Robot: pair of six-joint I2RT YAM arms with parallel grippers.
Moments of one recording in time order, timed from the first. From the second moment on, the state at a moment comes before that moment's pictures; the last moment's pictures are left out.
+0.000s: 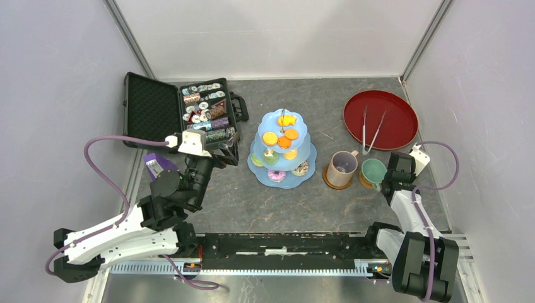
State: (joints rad) left arm -1.17 0.65 0.77 0.15 -0.91 0.15; right arm -0.22 0.98 0.36 -0.18 0.49 0.36
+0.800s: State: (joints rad) left arm -1.17 0.69 0.89 0.06 -0.89 0.09; right arm -0.22 0.59 0.58 -0.37 0.24 0.18
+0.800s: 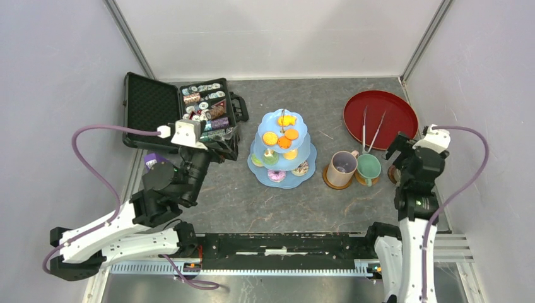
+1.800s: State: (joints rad) left arm -1.17 0.74 1.46 -0.25 -0.77 0.16; right arm -0.22 0.32 1.21 -0.37 -0.18 0.18
